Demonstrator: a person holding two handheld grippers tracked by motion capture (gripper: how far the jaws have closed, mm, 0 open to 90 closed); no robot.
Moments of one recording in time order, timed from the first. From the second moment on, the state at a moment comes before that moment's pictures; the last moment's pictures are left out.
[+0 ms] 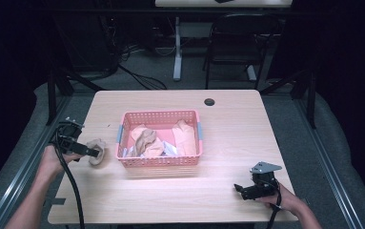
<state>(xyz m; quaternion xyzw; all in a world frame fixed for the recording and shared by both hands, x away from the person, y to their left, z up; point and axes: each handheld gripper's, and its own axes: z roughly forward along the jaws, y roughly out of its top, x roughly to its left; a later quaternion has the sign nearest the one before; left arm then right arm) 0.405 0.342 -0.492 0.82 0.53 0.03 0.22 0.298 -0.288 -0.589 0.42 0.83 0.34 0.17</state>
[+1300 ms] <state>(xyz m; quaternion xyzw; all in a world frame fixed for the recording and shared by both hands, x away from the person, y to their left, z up) 0.440 0.273 -0.355 0.88 0.43 0.03 0.19 0.299 -0.288 -0.589 0.42 0.83 0.34 0.17</state>
